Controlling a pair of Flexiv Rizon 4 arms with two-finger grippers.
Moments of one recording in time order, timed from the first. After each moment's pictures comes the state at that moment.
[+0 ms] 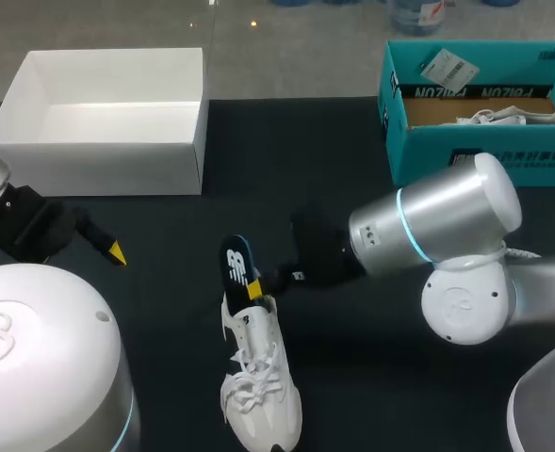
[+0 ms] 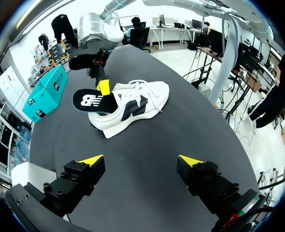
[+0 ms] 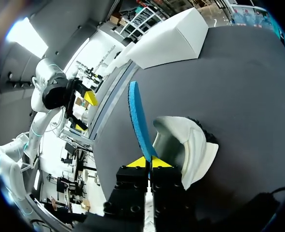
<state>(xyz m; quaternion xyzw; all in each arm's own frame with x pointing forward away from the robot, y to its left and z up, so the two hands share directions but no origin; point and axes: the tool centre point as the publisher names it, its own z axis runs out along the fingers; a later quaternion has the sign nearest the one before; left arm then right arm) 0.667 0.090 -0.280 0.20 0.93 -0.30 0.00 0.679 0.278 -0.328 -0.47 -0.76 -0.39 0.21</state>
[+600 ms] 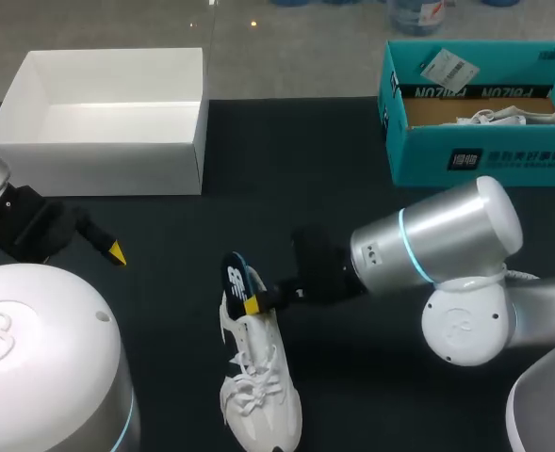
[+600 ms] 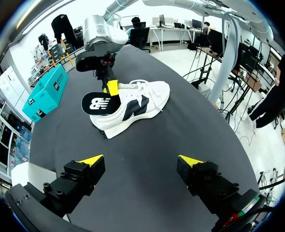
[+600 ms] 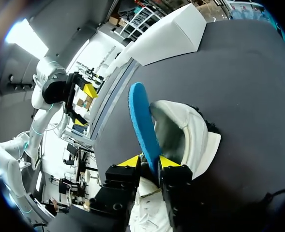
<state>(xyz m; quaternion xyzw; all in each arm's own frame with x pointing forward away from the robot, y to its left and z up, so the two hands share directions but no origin) 0.667 0.090 -0.280 0.20 0.93 -0.30 0.00 0.666 0.278 -0.339 -0.47 -0.76 -0.40 0.21</state>
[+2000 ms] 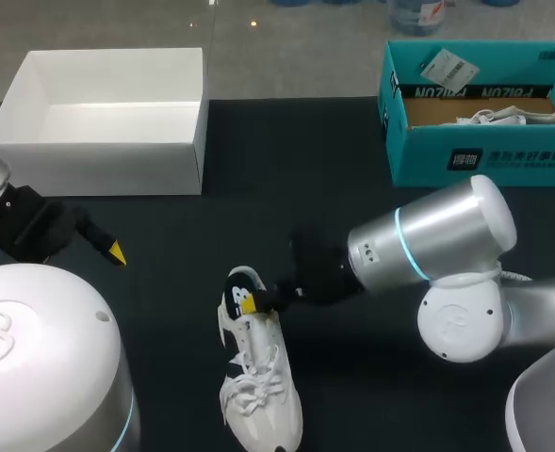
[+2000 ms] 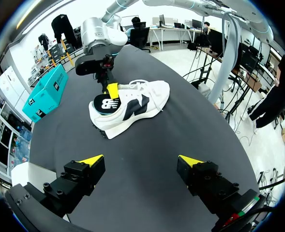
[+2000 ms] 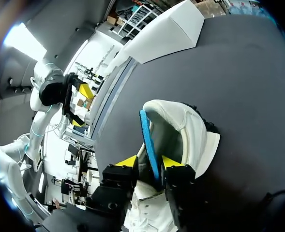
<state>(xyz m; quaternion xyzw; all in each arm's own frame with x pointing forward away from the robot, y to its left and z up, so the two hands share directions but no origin) 0.667 0.090 -0.280 0.20 0.93 -0.30 0.00 0.670 0.281 -0.348 -0.48 -0.75 -0.39 0.22</state>
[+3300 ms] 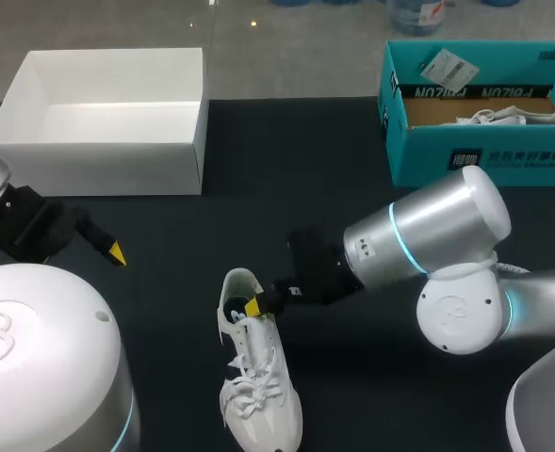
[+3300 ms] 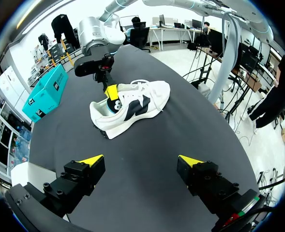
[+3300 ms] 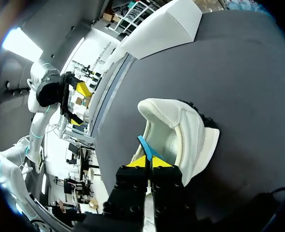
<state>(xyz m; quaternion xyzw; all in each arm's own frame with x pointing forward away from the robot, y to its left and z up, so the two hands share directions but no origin) 0.666 0.090 -0.281 0.20 0.93 -0.30 0.00 0.663 0.282 -0.352 -0.49 -0.75 -0.36 0.24</state>
